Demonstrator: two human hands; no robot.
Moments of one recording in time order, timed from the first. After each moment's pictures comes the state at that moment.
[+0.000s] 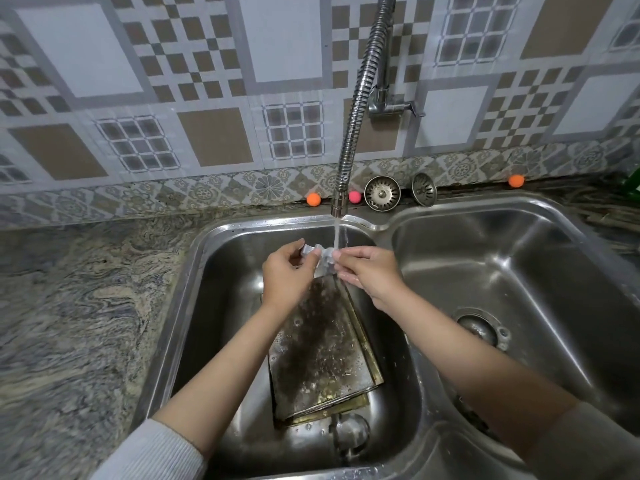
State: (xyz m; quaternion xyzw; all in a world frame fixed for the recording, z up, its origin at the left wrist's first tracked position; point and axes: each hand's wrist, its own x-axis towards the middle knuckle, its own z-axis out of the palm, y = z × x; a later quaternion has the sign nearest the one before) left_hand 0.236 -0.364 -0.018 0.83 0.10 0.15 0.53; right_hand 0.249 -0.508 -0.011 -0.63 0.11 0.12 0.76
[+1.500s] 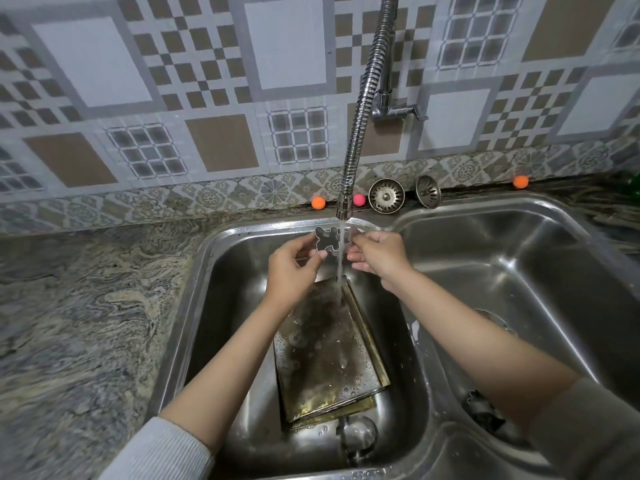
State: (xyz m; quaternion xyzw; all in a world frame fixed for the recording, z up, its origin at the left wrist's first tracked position) left_hand 0.239 -0.359 -0.006 0.84 0.02 0.15 0.52; right_hand 0.273 -0.510 0.005 -0.68 0.13 0.07 0.72
